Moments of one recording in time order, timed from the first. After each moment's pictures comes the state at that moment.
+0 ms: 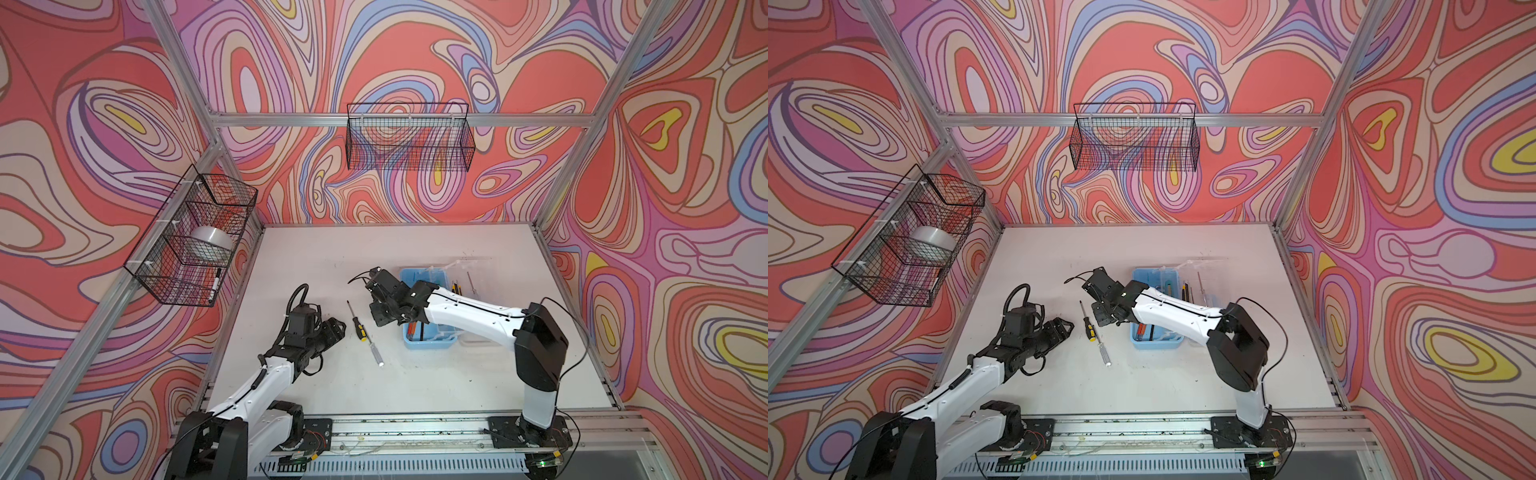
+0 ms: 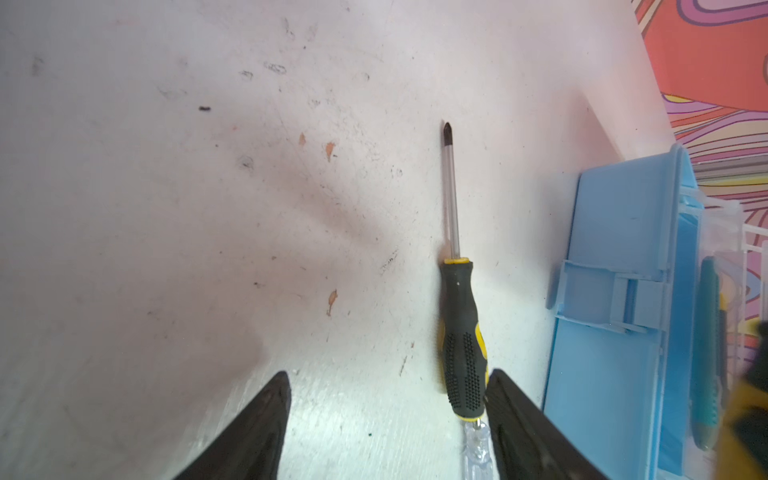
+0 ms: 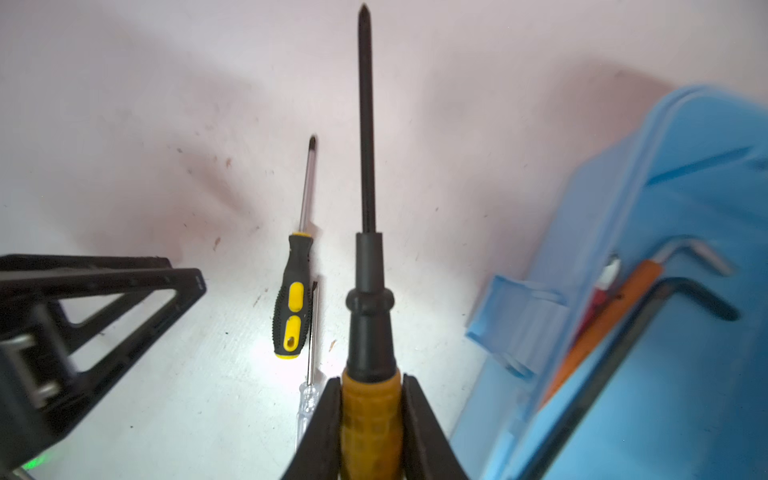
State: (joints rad) left arm -0.17 1.04 0.34 -0.13 0.22 -0.80; right arm 0.95 1.85 1.55 -0.67 0.19 0.45
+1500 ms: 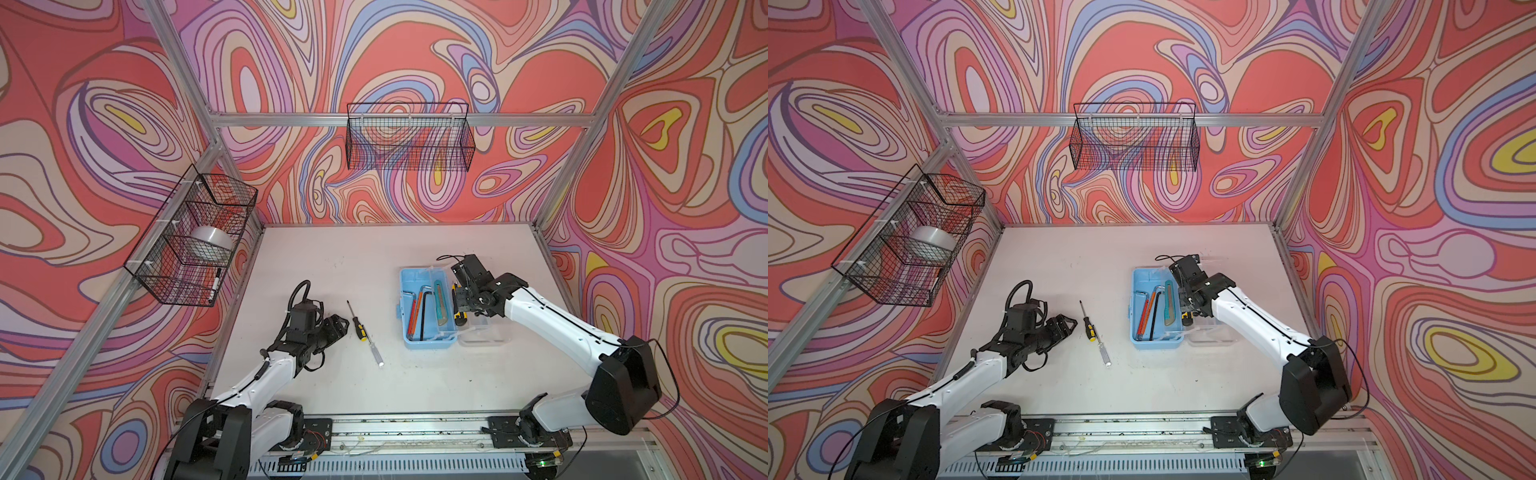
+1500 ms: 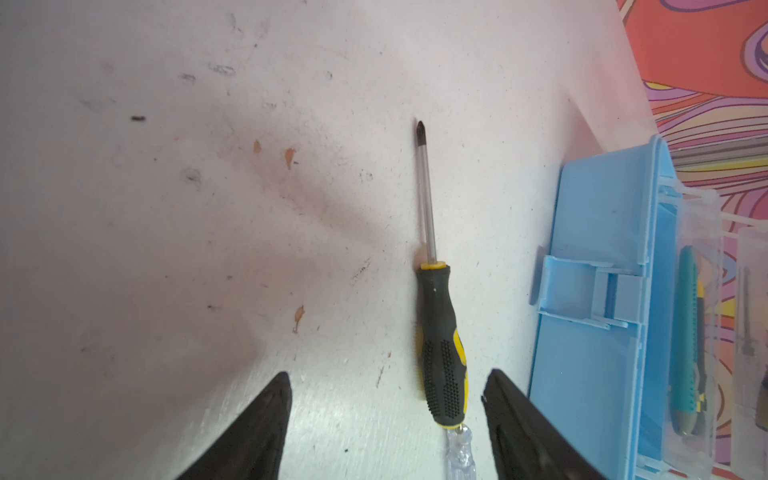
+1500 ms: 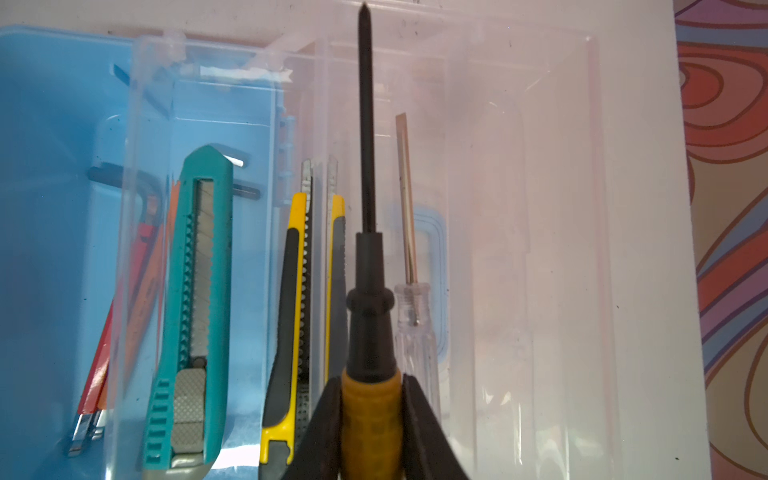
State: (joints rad) left arm -0.17 1.10 0.37 -0.08 0.27 -0.78; right arm 0.53 1.44 1.14 -0.82 0.38 0.41
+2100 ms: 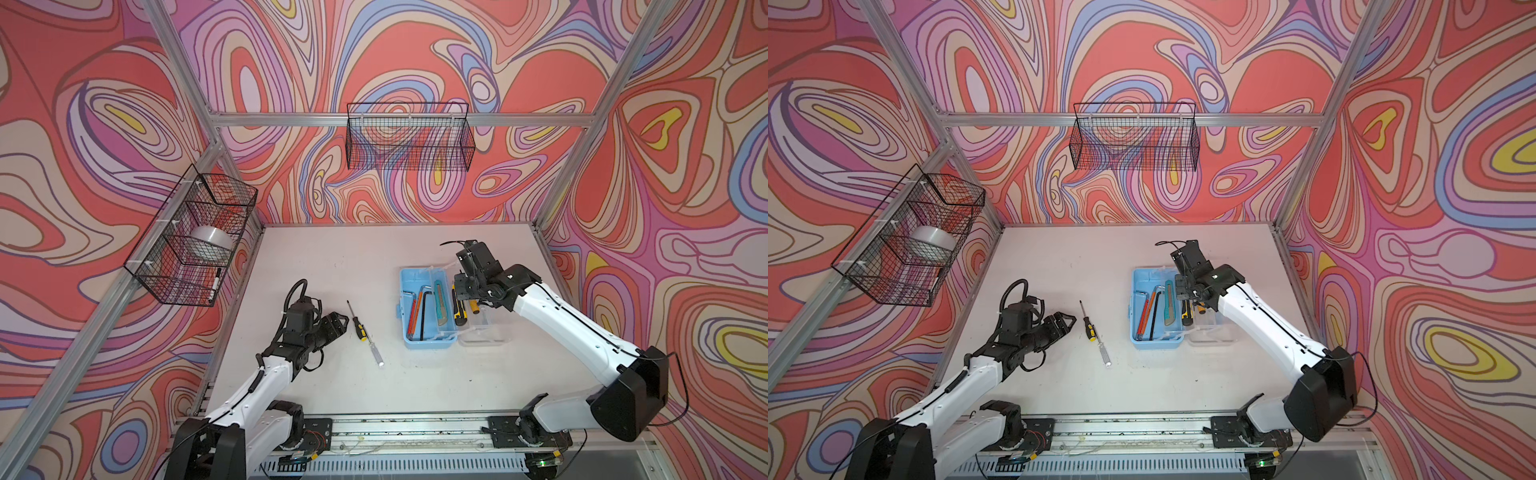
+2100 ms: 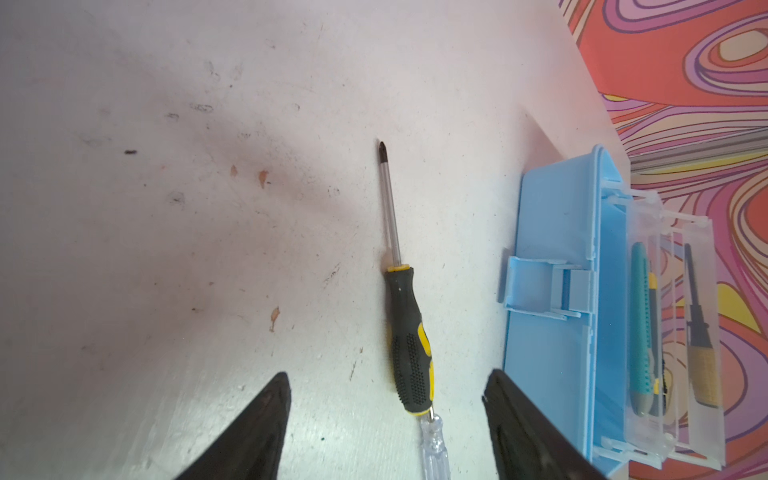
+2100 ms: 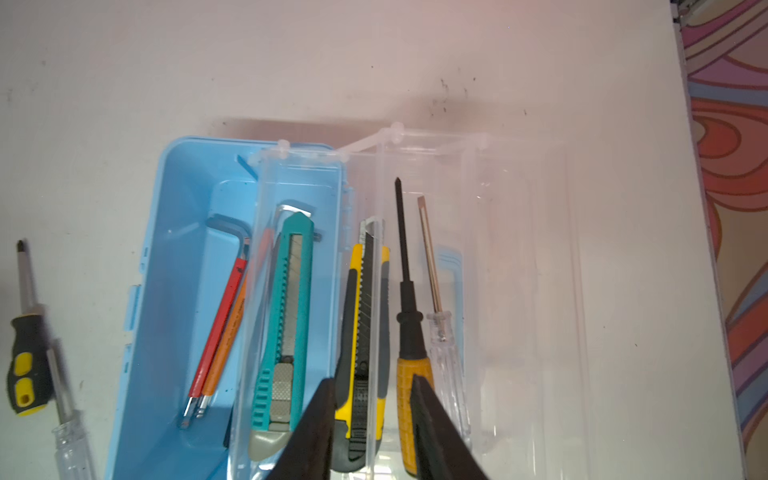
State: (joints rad) left arm -0.17 0.99 0.38 -0.12 0.28 -0.78; right arm 0.57 1.41 1.29 -0.85 0.30 0.39
